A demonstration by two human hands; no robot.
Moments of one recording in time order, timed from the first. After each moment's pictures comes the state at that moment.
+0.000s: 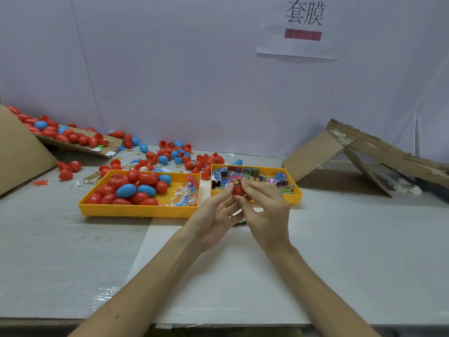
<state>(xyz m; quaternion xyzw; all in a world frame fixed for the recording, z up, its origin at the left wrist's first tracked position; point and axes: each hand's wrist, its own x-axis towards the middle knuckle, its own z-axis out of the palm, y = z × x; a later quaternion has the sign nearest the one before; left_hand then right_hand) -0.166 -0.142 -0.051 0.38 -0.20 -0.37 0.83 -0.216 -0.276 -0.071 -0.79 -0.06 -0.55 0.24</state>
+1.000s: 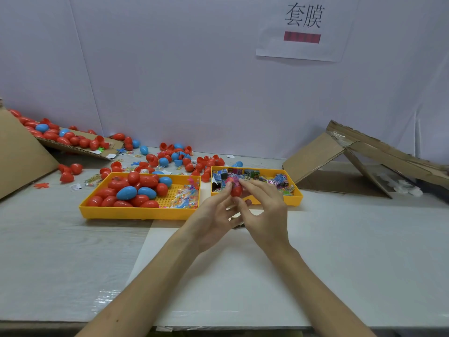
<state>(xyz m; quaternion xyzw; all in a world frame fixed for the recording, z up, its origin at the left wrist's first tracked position) -0.165 -0.139 -0.045 0.43 -0.19 -0.36 0.80 -0.219 -0.271 -0.067 -0.82 -0.03 -0.52 0.25</state>
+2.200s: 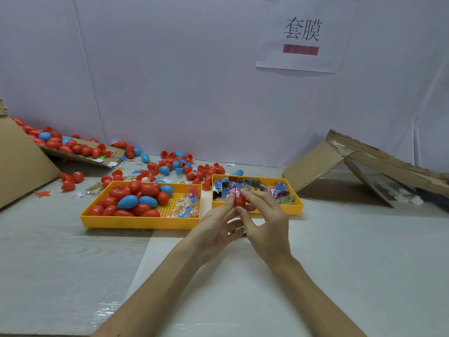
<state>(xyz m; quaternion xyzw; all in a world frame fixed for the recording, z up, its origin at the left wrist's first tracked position) -0.165 -0.142 -0.051 0.47 -0.20 -0.36 0.78 -0.221 -0.270 -0.065 -0.81 -0.06 -0.51 0.27</state>
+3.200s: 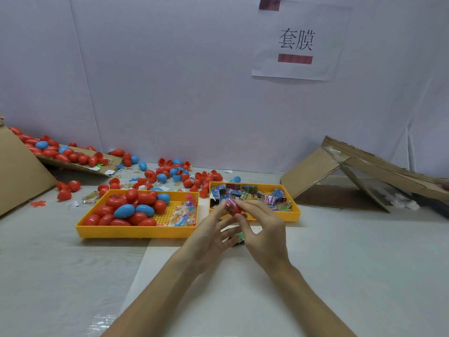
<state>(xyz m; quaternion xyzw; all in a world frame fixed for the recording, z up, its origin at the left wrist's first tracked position) -0.163 -0.142 -0.050 0.49 -0.15 -0.34 0.79 -0.217 -0.278 -0.070 -0.82 -0.08 -0.49 0.29</state>
